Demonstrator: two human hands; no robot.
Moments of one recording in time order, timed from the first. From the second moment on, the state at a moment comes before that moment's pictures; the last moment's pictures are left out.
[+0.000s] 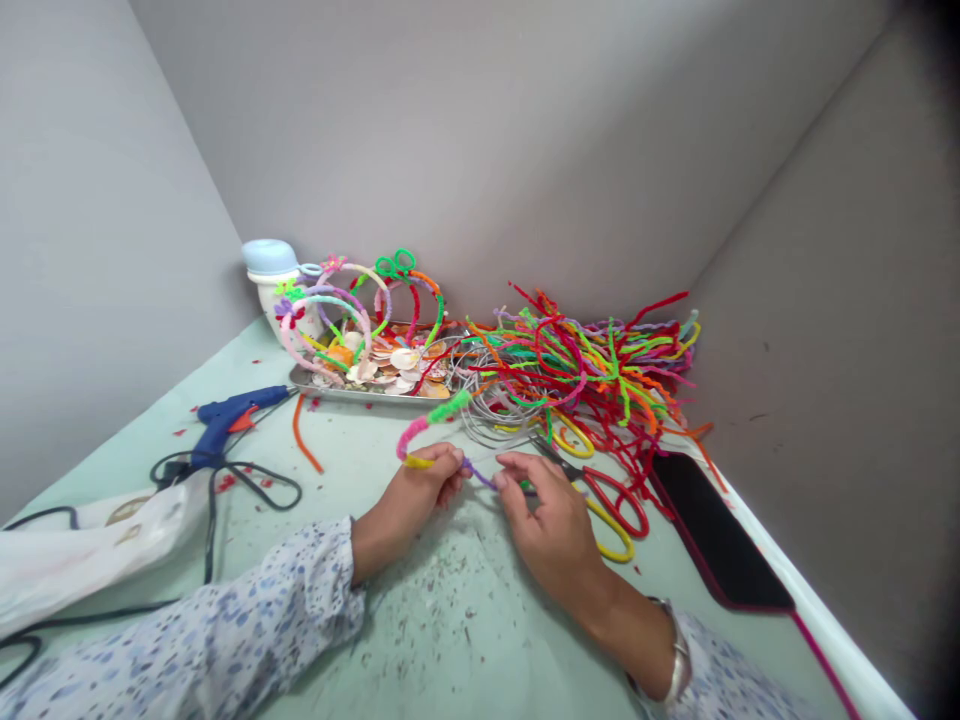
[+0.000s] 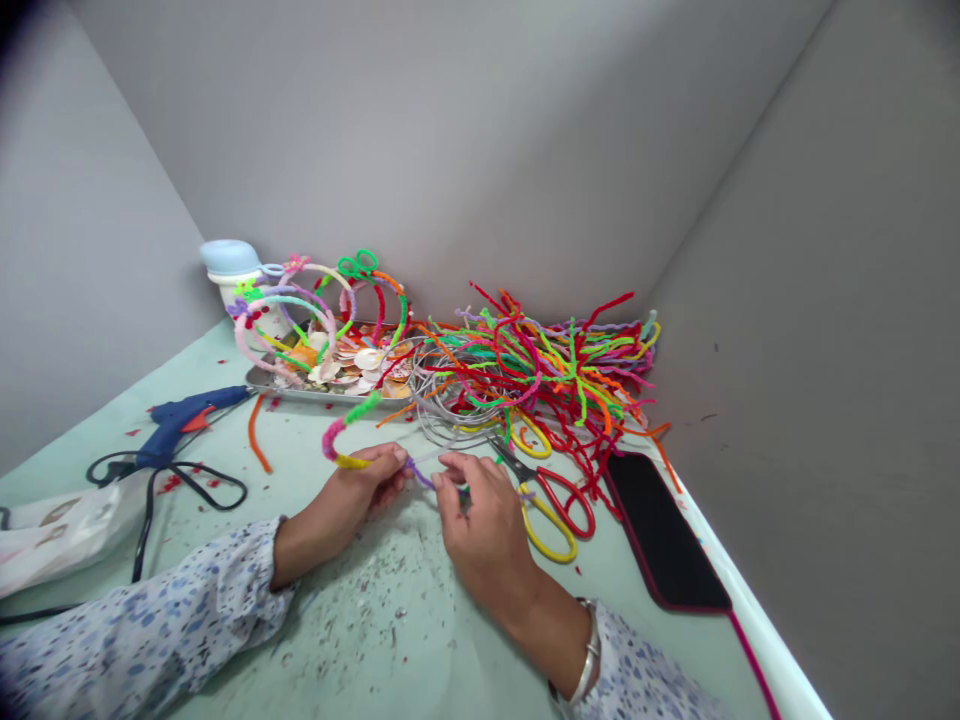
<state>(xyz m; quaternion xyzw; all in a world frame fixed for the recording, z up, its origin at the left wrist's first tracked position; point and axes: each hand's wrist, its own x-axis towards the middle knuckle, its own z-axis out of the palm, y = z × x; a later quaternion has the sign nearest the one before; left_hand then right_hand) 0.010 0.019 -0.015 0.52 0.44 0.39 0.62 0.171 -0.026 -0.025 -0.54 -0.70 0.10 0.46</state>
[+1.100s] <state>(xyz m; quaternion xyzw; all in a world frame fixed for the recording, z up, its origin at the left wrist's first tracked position) 0.006 0.013 -0.010 0.60 0.38 0.32 0.63 0.170 -0.019 -0.031 -0.49 -0.62 0.37 0.49</state>
